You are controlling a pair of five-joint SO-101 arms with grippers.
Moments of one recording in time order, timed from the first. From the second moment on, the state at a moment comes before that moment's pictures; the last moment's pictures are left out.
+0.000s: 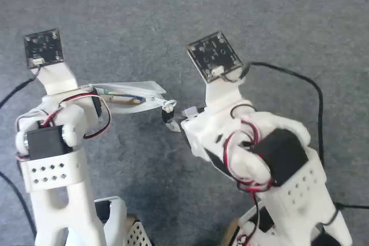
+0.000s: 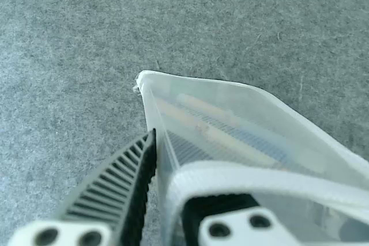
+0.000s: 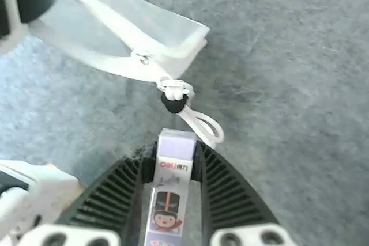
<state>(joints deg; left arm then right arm) -16.8 -47.0 32.2 77.1 9.5 -43.3 -38.8 2.8 92.4 -12.1</state>
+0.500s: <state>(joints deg) -16.8 -47.0 32.2 77.1 9.5 -43.7 -52.7 20.4 72.6 -19.6</state>
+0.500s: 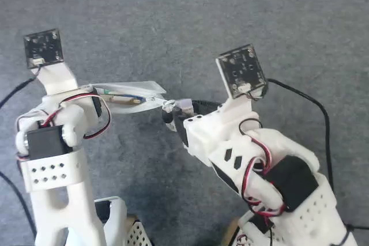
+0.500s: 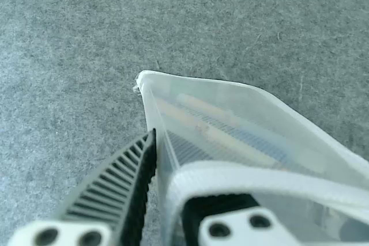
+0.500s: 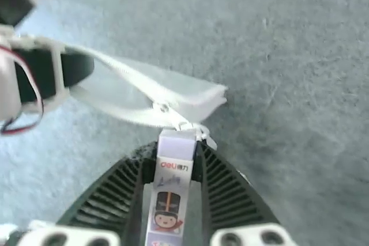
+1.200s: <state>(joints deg) -16.8 -47.0 32.2 77.1 9.5 -43.9 -65.2 47.0 37.2 -24.1</state>
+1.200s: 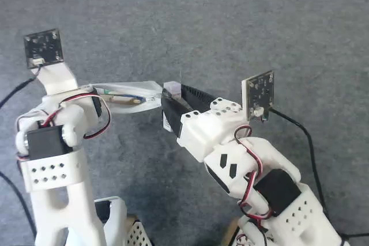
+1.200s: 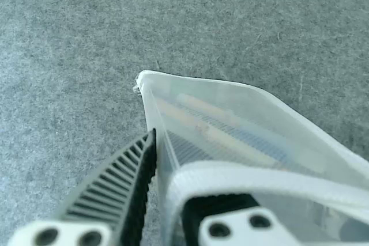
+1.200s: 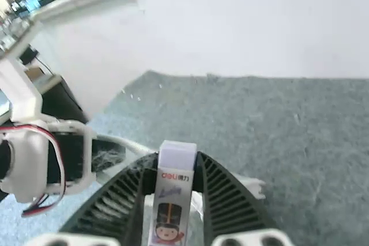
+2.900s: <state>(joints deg) -16.8 -47.0 32.2 77.1 9.5 -48.1 -41.5 57.8 -11.6 -24.1</state>
